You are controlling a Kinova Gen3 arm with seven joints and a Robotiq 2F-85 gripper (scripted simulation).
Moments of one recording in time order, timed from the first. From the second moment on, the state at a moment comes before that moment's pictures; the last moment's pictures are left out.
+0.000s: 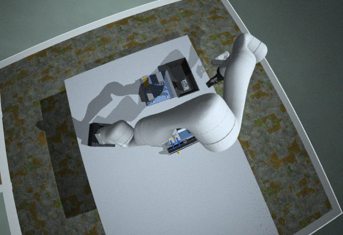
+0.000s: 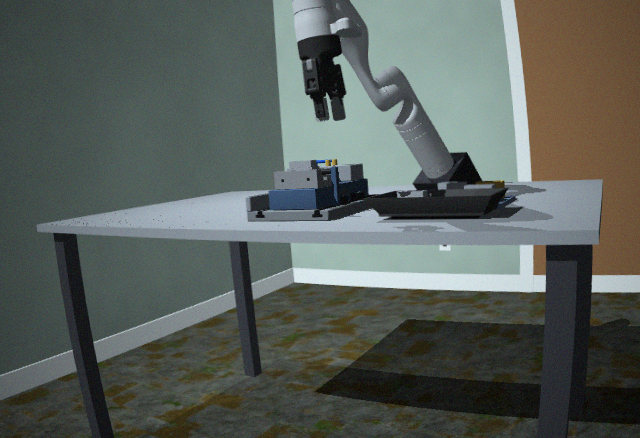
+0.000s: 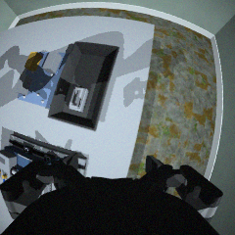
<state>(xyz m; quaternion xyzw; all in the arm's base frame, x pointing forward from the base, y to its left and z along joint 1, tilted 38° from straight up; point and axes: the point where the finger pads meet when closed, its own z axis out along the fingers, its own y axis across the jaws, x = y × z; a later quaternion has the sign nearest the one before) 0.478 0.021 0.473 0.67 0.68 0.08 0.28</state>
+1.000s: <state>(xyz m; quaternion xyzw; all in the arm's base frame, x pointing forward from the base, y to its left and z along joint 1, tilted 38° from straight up) 0.468 0.032 0.461 0.68 0.68 0.08 0.27</state>
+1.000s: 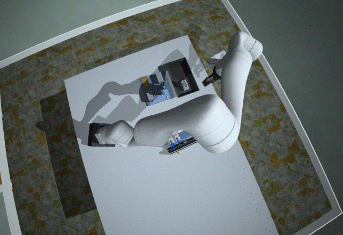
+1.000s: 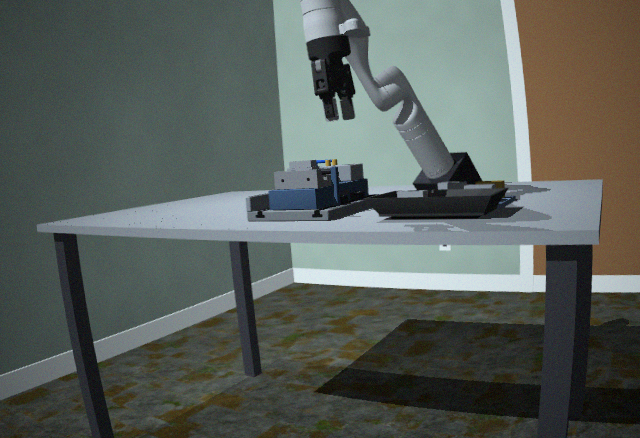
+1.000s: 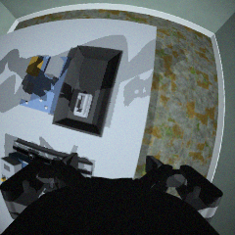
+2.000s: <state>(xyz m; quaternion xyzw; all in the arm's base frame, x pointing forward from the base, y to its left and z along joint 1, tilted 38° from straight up) 0.308 0.104 0.340 0.72 0.63 0.08 0.28</state>
